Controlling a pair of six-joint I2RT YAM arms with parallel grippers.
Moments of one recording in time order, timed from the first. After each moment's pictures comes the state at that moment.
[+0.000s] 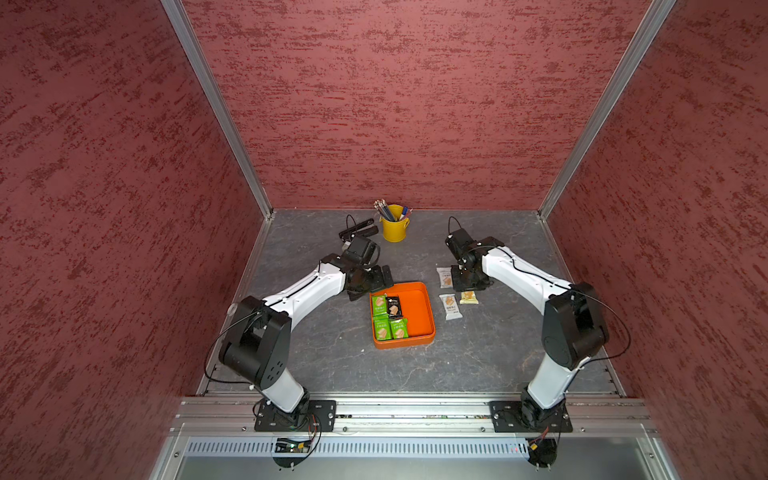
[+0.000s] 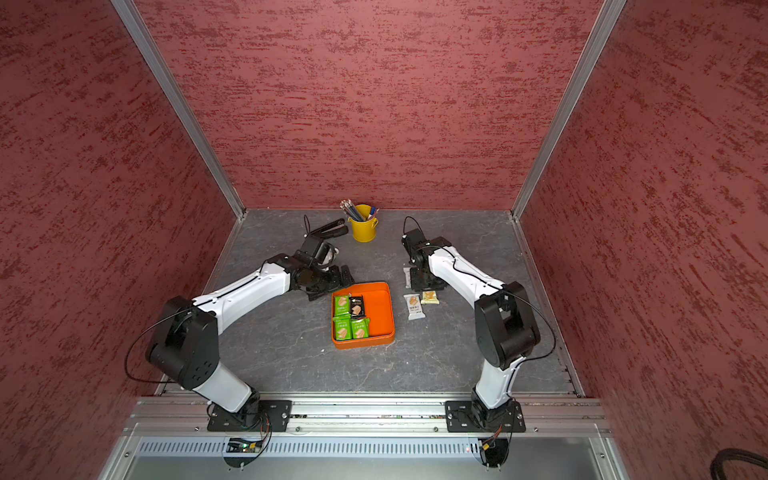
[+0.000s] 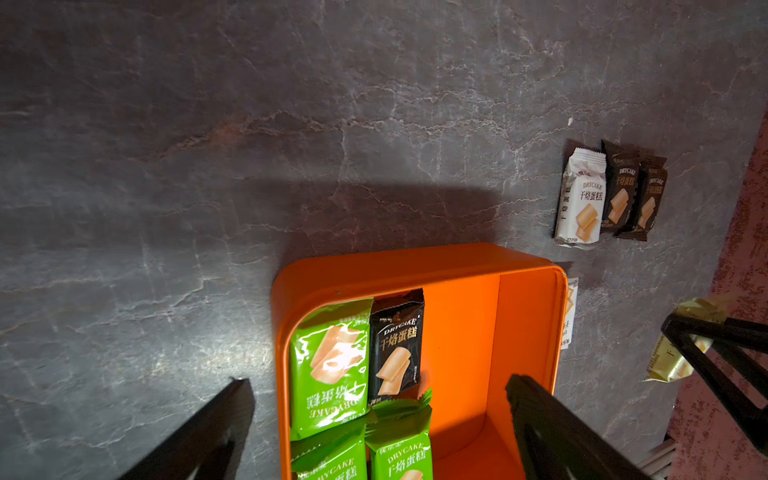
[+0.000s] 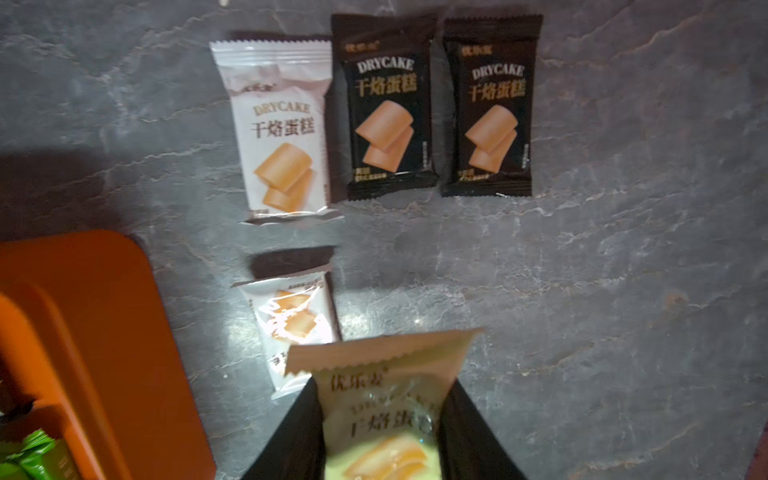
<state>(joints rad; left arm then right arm) -0.48 1.62 1.16 -0.63 0.18 -0.74 0.42 1.77 1.37 -1.01 0.17 0.40</state>
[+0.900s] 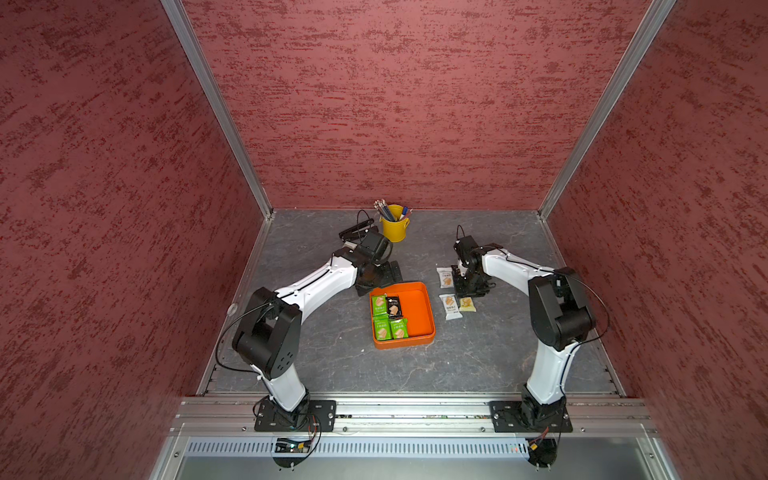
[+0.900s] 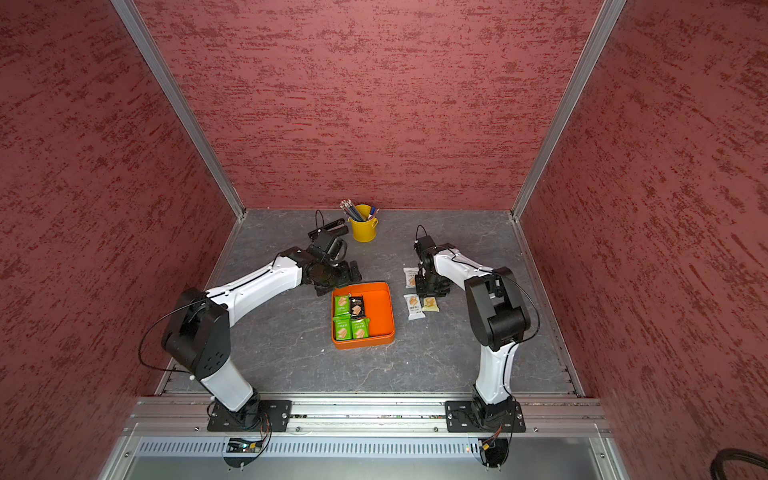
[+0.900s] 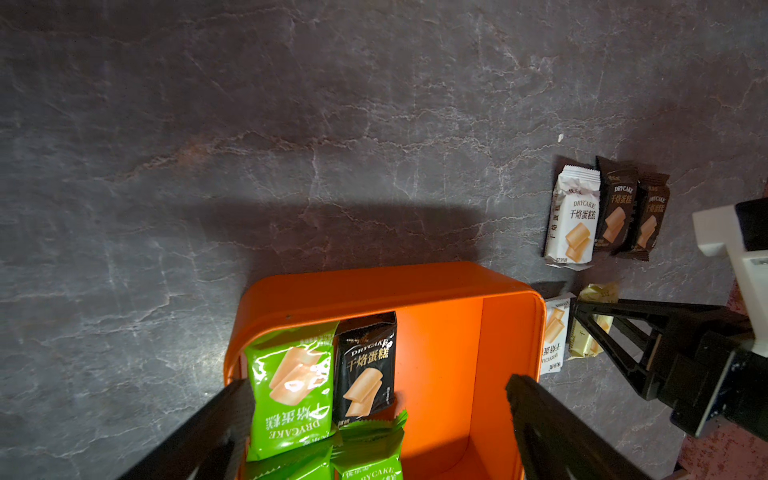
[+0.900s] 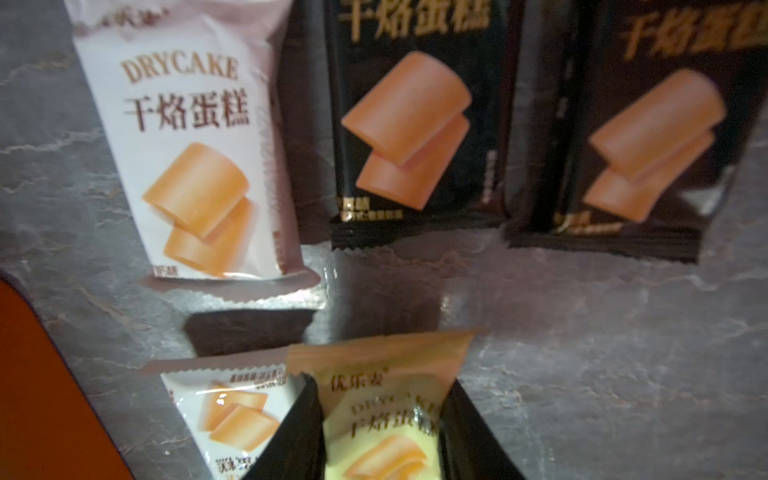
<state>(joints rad) -0.54 1.70 1.27 -0.68 0.11 -0.79 0.33 1.92 1.31 -0.85 0.00 0.28</state>
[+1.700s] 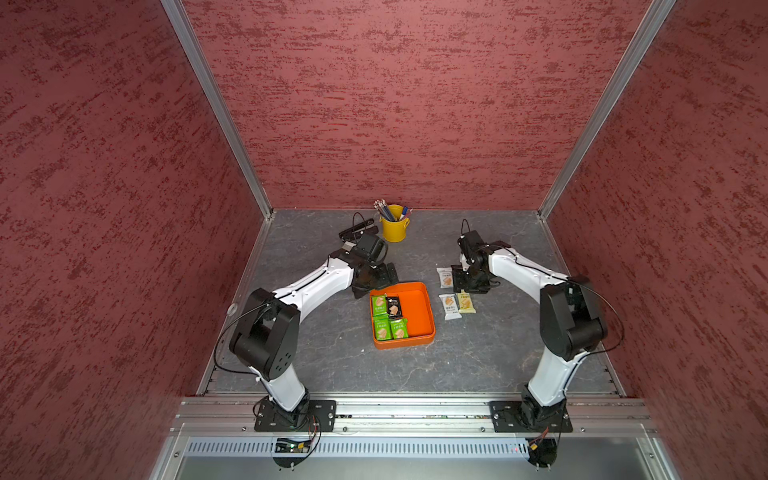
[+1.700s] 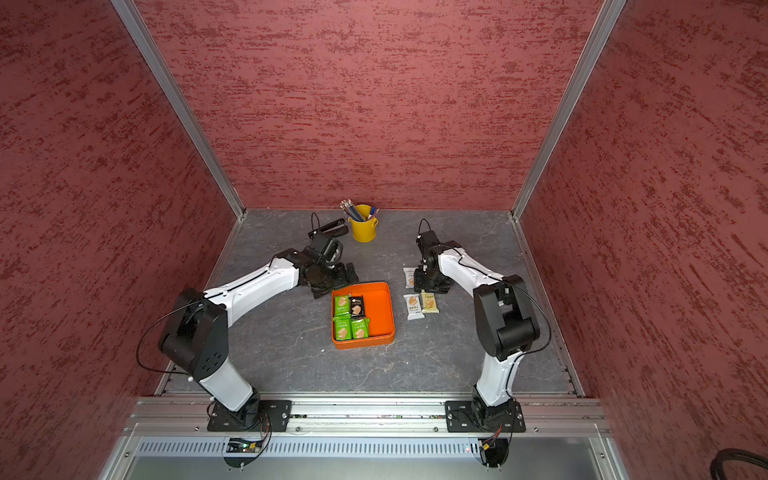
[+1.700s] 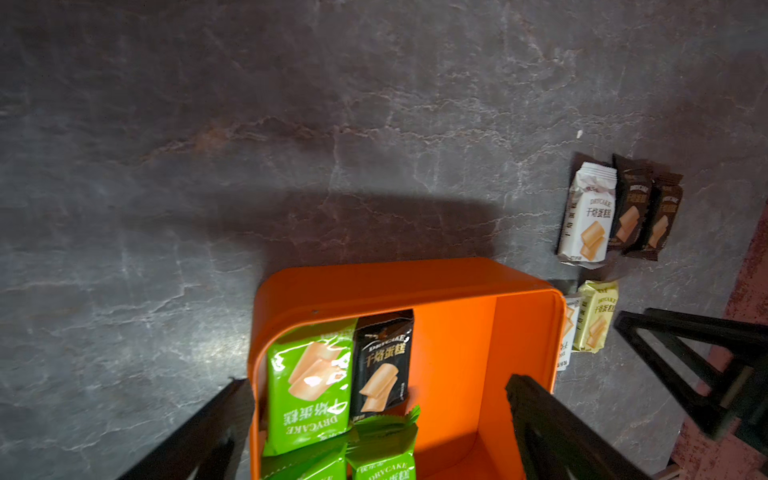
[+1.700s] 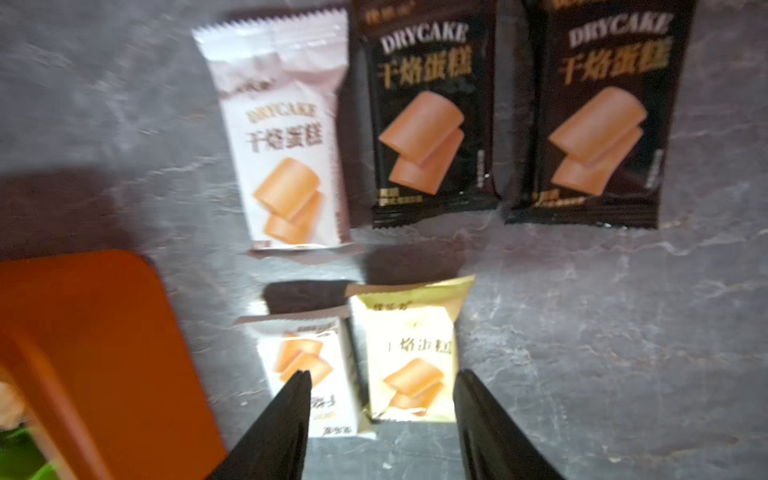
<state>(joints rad) -0.49 1.67 1.21 -0.67 0.14 -0.78 0.33 1.78 1.30 -0.85 -0.10 0.39</state>
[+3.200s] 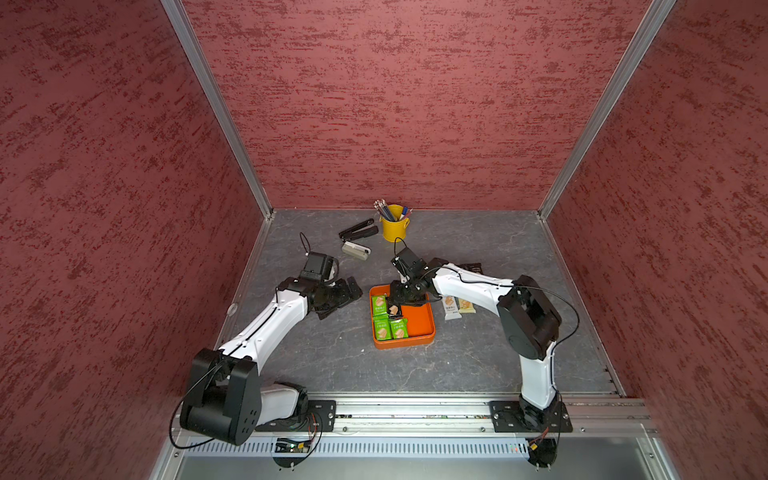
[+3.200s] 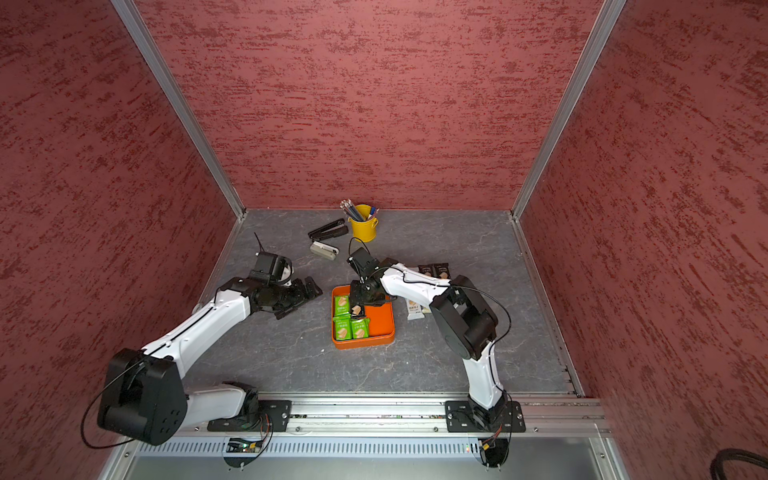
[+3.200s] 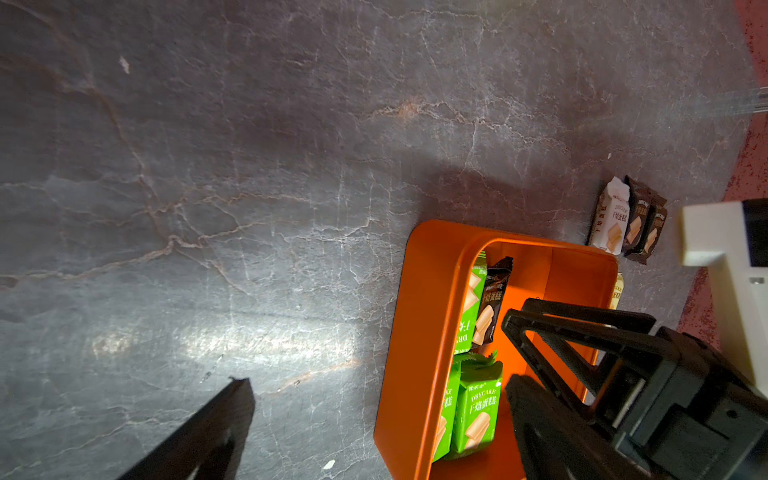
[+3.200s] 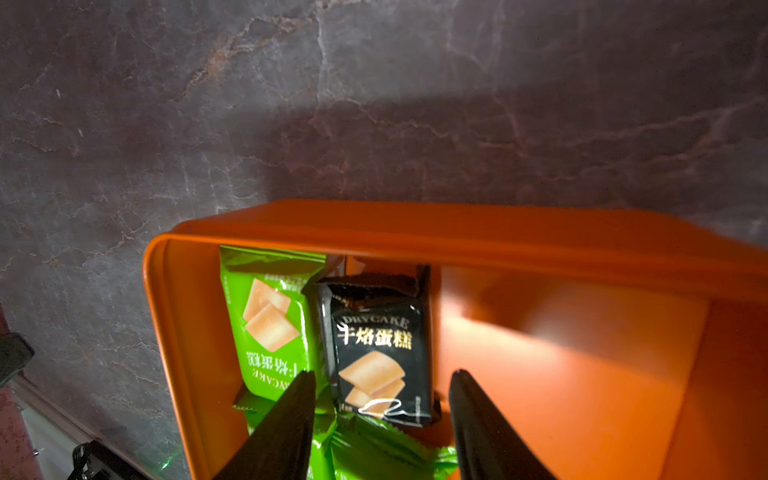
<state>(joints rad) -0.23 1.29 0.84 -0.64 0.27 -0.68 0.77 2.01 1.47 -0.63 -0.17 0.74</state>
